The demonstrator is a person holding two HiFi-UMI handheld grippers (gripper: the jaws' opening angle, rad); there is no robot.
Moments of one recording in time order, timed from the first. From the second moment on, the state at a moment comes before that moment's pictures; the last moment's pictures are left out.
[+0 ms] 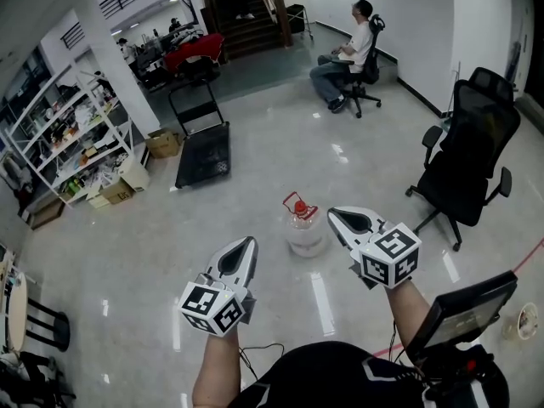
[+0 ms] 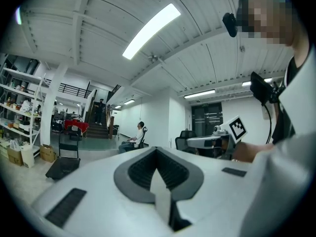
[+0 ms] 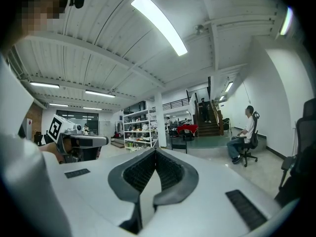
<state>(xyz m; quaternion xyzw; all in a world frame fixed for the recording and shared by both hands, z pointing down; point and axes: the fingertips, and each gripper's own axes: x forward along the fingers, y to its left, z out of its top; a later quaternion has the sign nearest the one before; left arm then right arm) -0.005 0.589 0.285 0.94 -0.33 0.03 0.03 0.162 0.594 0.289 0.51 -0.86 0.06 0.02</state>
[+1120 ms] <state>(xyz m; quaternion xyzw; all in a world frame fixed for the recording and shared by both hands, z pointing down) -0.046 0.437 0.300 0.95 -0.31 0.01 0.04 0.122 0.435 0.292 0.53 -0.84 0.06 0.03</state>
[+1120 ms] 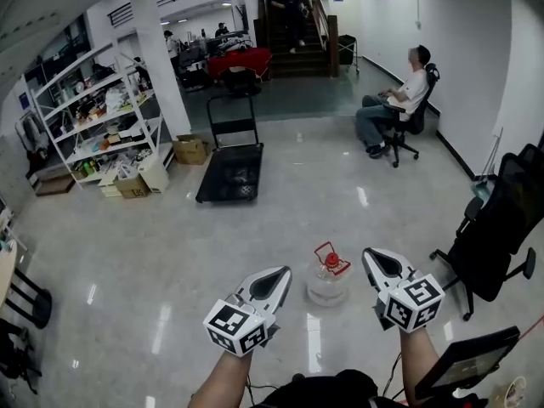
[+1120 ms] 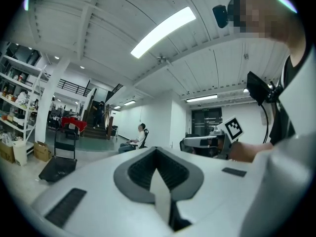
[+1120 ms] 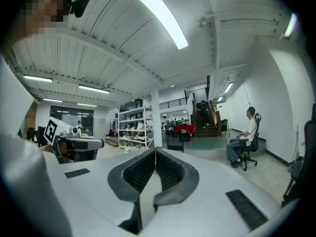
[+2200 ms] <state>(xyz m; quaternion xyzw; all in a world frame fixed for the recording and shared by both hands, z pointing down) 0.108 0.096 0.336 0.96 -0.28 0.03 0.06 0.289 0.110 0.342 0.54 -0.83 0.08 0.02</state>
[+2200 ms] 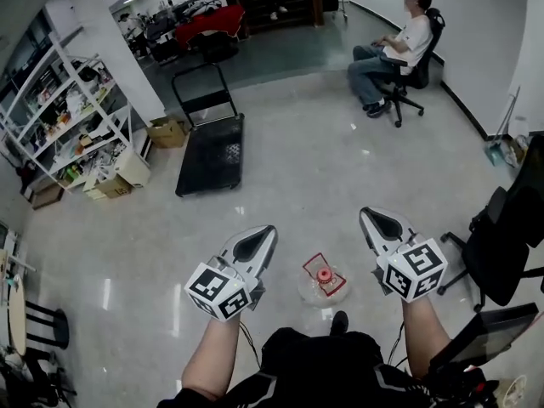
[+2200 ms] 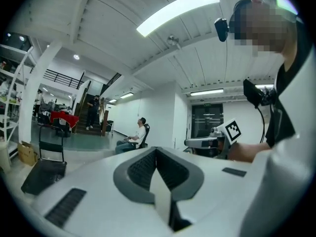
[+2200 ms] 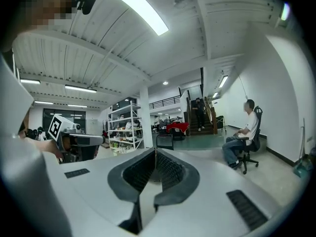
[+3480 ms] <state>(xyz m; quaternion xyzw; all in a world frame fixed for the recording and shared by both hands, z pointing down) 0.226 -0.028 0.803 0.89 -0.07 0.36 0.28 0.347 0.105 0.827 0.63 -0.58 0.51 0.08</state>
